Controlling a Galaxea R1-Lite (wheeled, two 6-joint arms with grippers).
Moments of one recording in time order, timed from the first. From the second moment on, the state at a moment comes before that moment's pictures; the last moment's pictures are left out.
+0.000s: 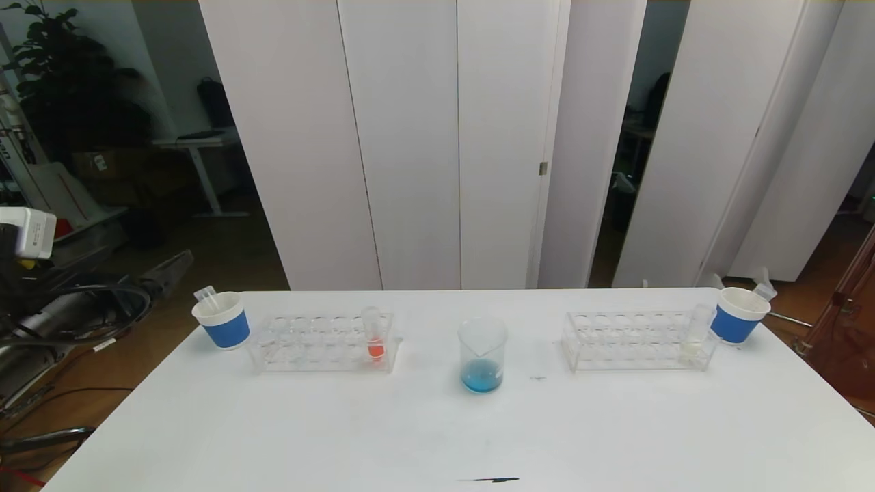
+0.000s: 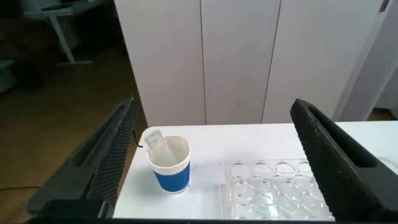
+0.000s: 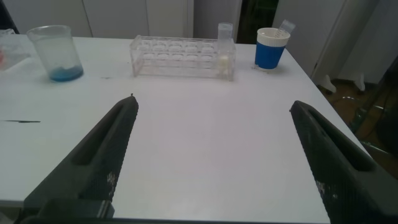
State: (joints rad) left arm 0.33 1.65 -0.48 -1.23 -0.32 0.04; right arm 0.00 0.00 0.00 -0.01 0.01 0.00
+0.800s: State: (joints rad) left arm 0.14 1.18 -0.11 -1.13 -0.32 0.00; right arm 0.00 0.00 0.00 -0.01 0.01 0.00
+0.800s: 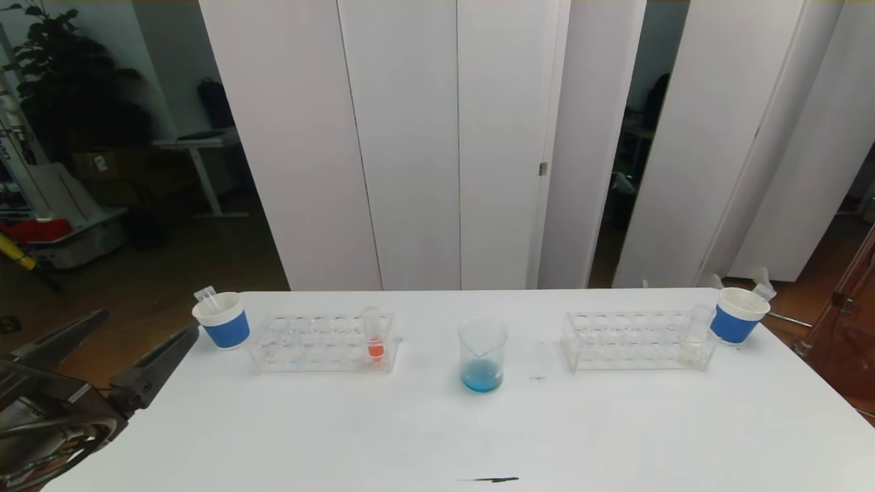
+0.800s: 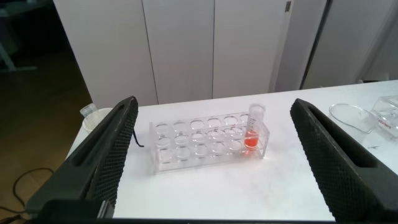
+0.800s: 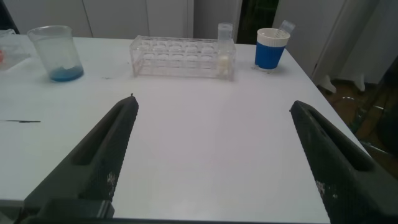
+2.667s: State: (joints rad) left arm 0.00 0.00 0.00 0.00 -0.01 0.06; right arm 0.00 0.00 0.00 -0.01 0.01 0.00
